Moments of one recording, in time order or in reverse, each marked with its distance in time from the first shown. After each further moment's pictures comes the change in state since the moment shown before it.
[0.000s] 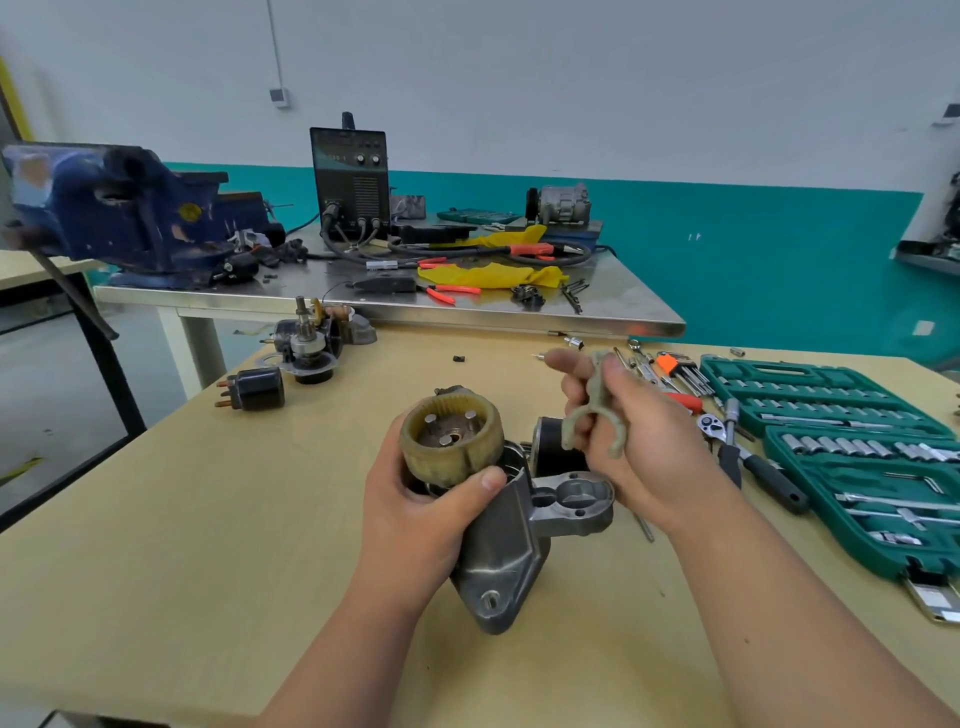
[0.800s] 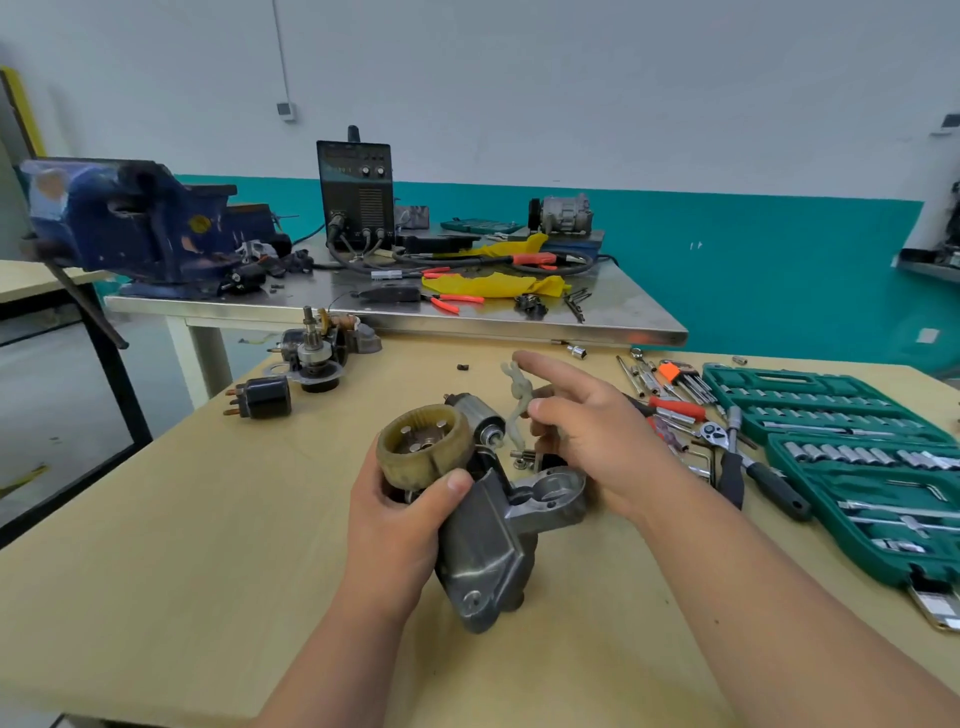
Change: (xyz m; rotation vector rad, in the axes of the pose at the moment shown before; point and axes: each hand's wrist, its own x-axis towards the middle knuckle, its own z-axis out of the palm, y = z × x) left_hand 0.001 -0.004 -0.014 -0.067 0.087 -0.133; right_hand 0.013 0.003 0.023 -0.444 0.091 0.058
